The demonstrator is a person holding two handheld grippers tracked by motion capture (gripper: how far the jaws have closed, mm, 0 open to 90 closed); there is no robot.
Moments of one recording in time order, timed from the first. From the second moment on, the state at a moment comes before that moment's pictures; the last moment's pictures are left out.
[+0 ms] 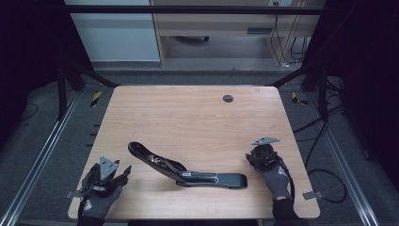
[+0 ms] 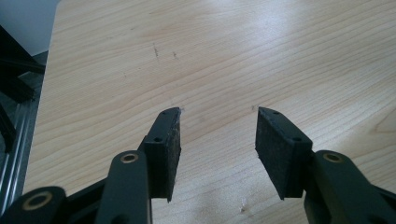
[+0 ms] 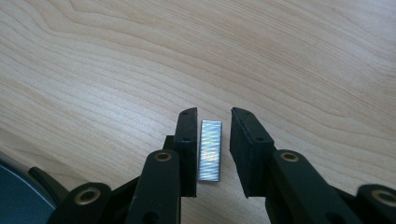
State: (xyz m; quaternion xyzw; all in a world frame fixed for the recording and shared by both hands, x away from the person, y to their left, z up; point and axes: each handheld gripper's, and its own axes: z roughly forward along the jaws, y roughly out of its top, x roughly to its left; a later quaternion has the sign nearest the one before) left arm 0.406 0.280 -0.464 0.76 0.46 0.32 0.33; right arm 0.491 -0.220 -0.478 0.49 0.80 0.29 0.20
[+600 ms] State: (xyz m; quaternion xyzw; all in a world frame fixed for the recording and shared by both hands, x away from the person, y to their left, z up) left arm 0.406 0.280 -0.464 0.76 0.46 0.32 0.33; right arm 0.494 -0.218 -0.484 0.50 0.80 0.28 0.19
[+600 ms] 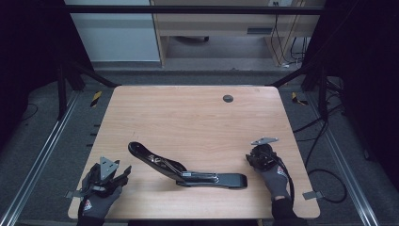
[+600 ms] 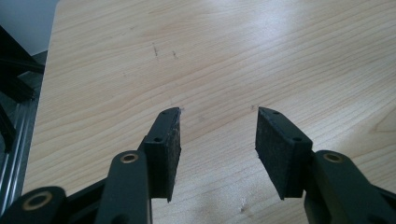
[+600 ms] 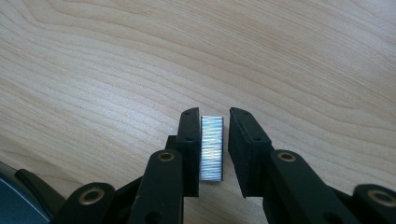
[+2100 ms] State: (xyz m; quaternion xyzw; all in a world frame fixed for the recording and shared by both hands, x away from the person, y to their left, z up) left arm 0.402 0.282 -0.461 0.75 0.47 0.33 0.32; right arm 0.422 -0.265 -0.478 0.47 0.81 0.30 0.18
